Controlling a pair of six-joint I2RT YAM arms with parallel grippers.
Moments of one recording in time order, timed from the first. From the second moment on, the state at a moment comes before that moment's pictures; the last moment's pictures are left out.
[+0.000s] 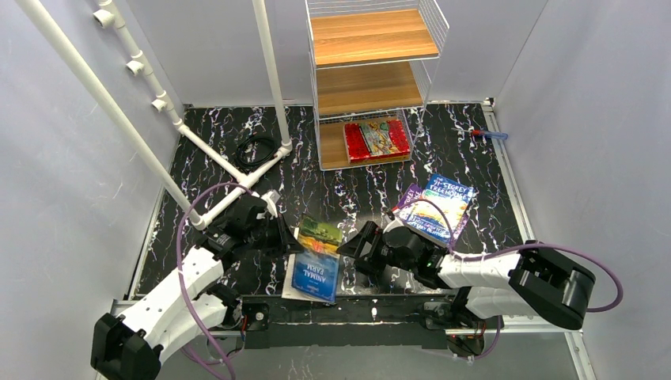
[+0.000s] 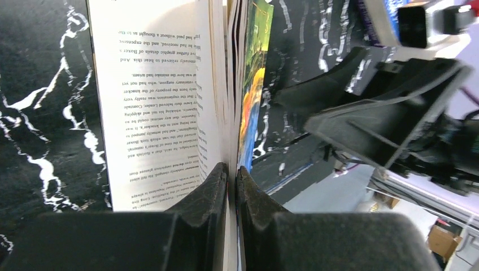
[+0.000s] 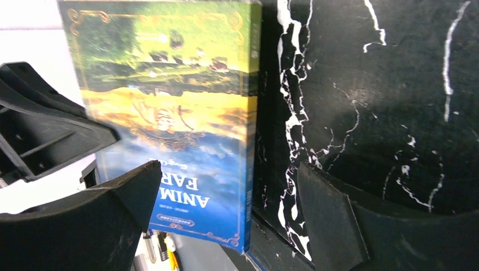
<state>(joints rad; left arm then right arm) -0.53 0.84 0.55 -0.57 0.35 -0.78 1.04 1.22 0.26 0.44 0.00 1.34</state>
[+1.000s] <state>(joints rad) -0.45 0.82 0.61 -0.47 0.51 -0.87 1.03 1.62 0.19 1.37 -0.25 1.41</state>
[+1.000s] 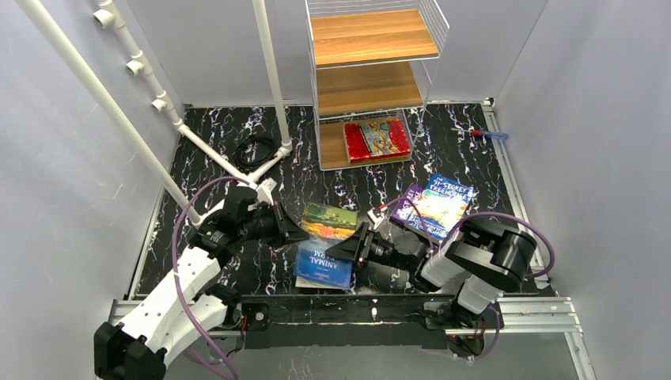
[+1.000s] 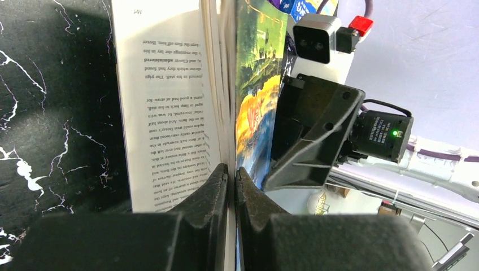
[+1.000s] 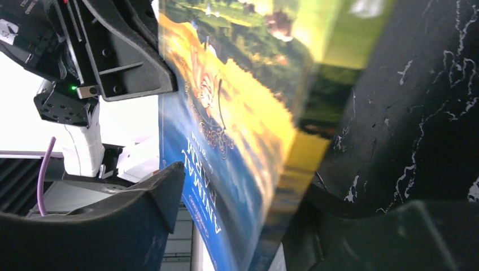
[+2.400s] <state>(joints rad) -0.42 0.83 0.97 -0.78 0.31 -0.65 1.00 0.84 0.35 0.40 0.65 1.00</state>
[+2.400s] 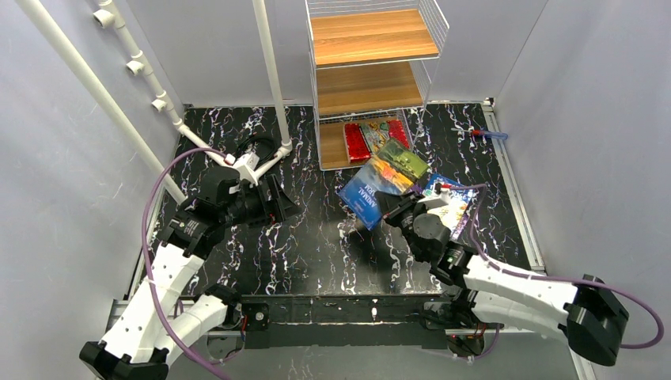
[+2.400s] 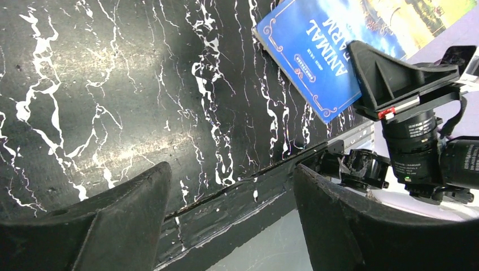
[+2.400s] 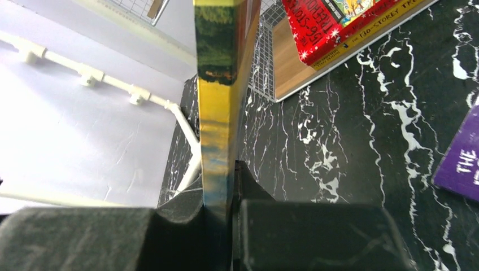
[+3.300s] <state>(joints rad) -0.42 0.75 0.97 -0.86 0.24 -0.65 0.74 1.27 0.81 0.56 0.61 1.13</state>
